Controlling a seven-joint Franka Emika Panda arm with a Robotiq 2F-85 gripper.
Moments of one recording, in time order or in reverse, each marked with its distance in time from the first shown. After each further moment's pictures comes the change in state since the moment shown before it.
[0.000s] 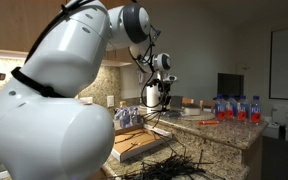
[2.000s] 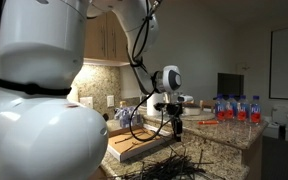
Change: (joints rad) arm -0.209 -0.345 0.051 -0.816 -0.155 0.585 0.262
